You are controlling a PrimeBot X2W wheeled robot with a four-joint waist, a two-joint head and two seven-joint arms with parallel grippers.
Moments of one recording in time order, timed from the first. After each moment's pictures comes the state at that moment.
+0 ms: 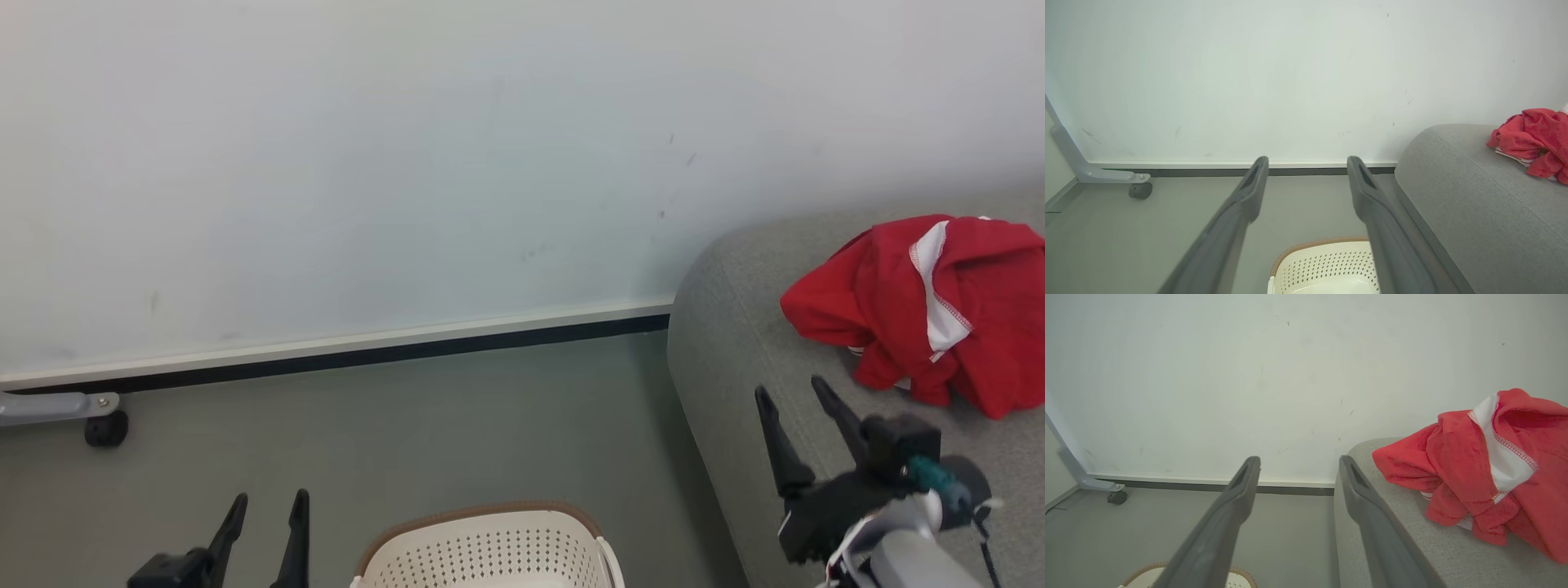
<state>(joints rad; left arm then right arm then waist) -0.01 0.32 -0.36 0.24 -0.63 0.12 -0.25 -0.36 -0.27 0.46 0.54 0.45 -0.02 -0.25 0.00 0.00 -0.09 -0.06</state>
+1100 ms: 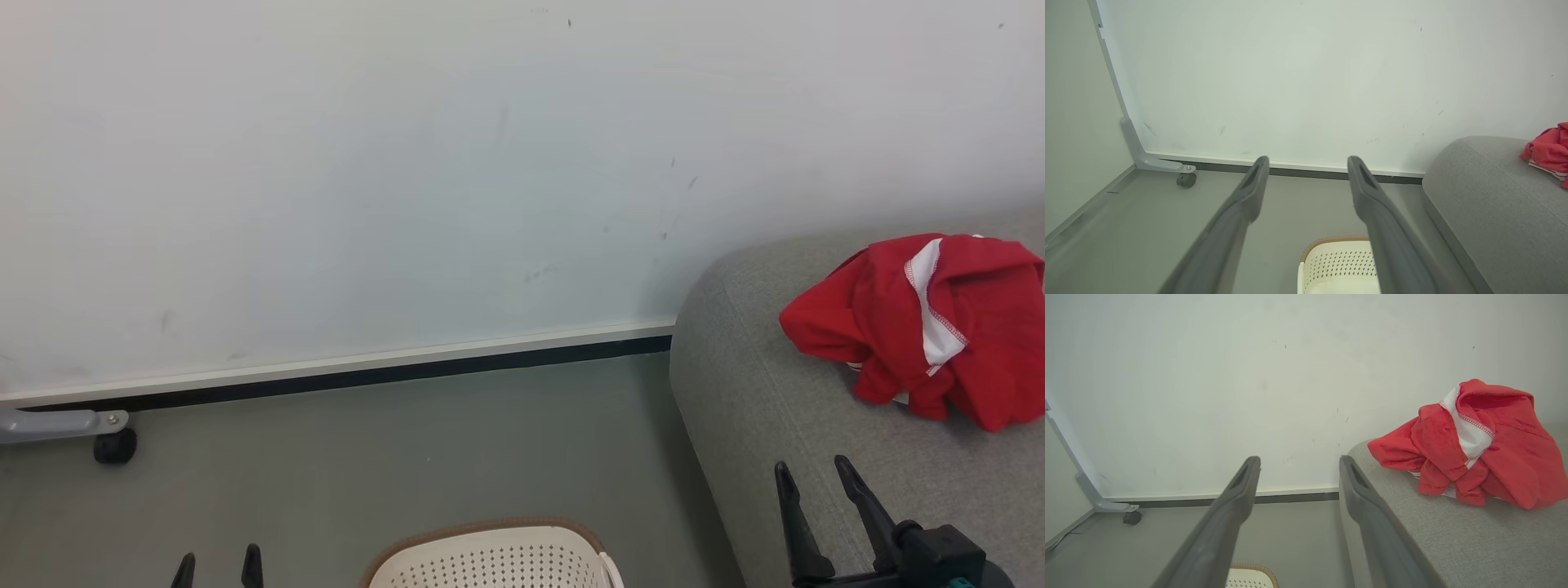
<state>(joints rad) 0.20 0.27 -0.17 0.12 -0.52 0.12 -0.25 0.01 -0.25 0.36 0.14 0.39 -0.12 -0.25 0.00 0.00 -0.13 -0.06</state>
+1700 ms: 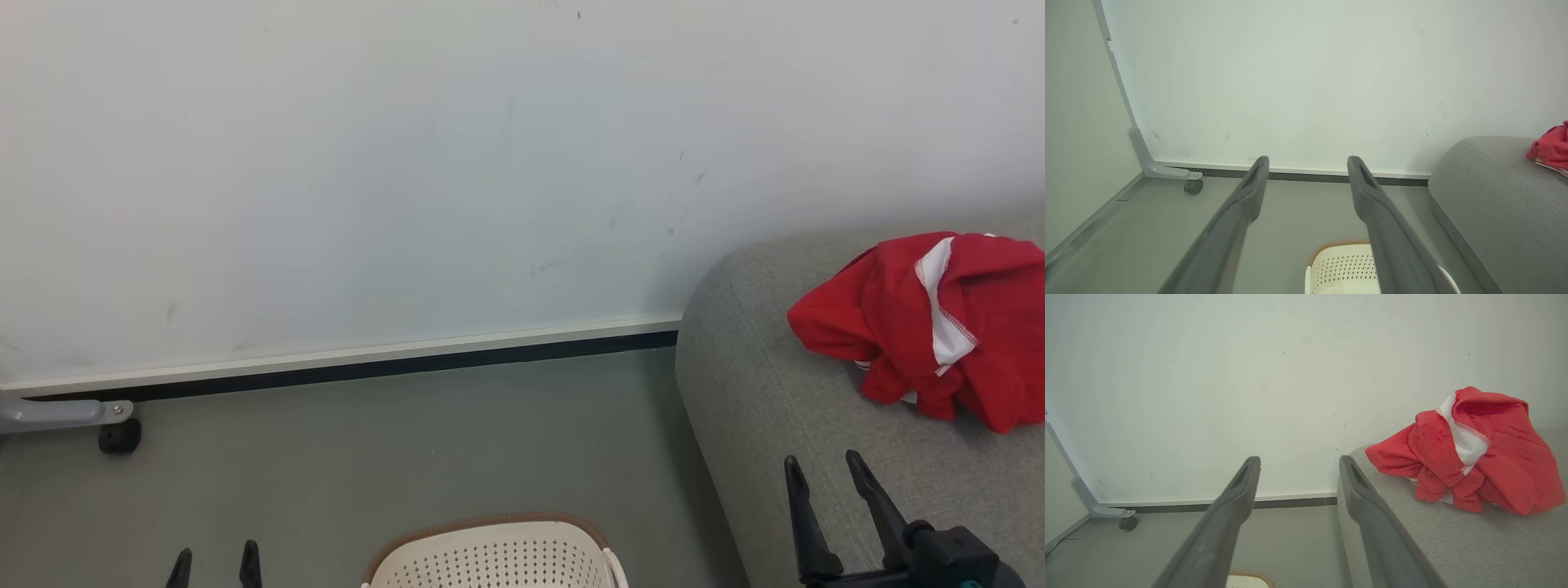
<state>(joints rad) 0.21 0.26 -0.15 0.09 -0.47 0.12 -0.25 0.03 -0.24 0.32 0.10 0.37 -0.12 -0.25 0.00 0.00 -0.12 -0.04</state>
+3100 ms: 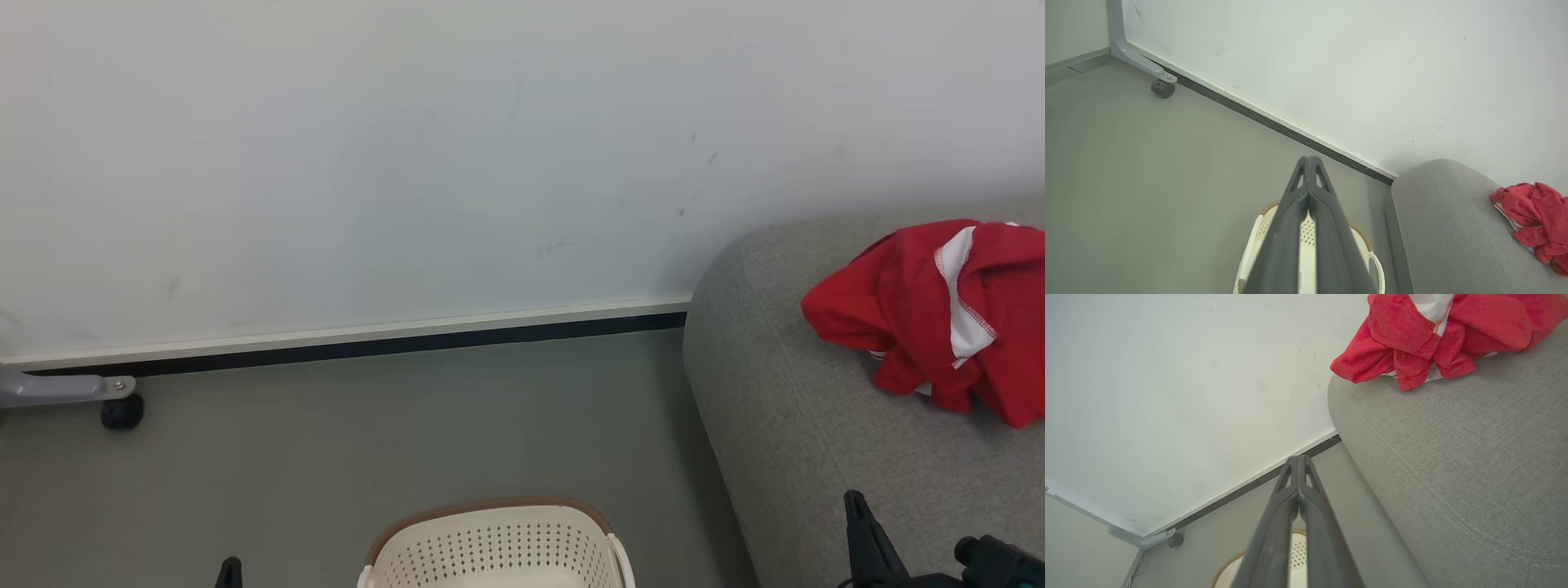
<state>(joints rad) 0.16 0.17 -0.09 0.19 -0.80 0.06 -0.13 0.05 -0.17 0.19 0.20 0.72 -0.06 -0.13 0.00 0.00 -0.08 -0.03</state>
